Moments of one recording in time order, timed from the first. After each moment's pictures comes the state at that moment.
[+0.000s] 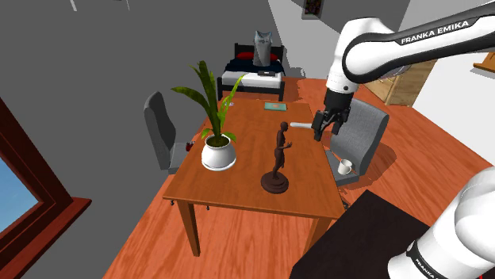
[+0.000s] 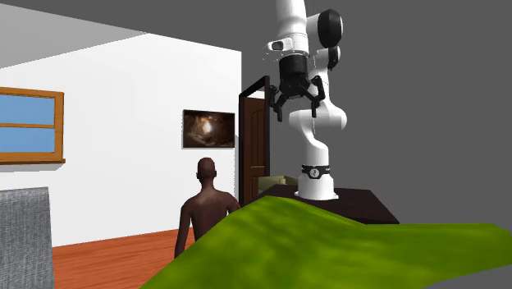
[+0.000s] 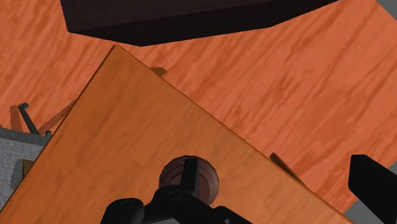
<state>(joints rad) -0.03 -0.48 -0.05 -2.51 0.04 2.01 0.02</state>
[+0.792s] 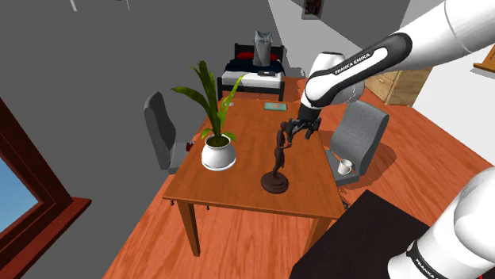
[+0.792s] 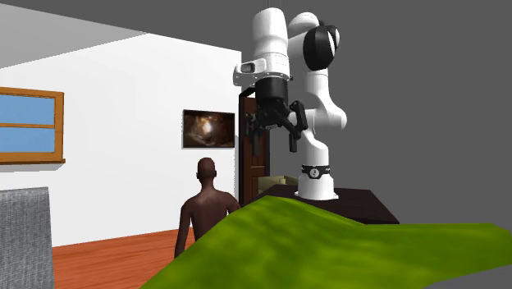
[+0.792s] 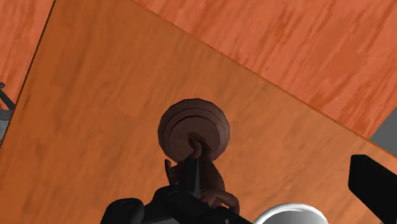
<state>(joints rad) -0.04 -0.07 -0.08 -2.38 0.12 2.43 0.03</state>
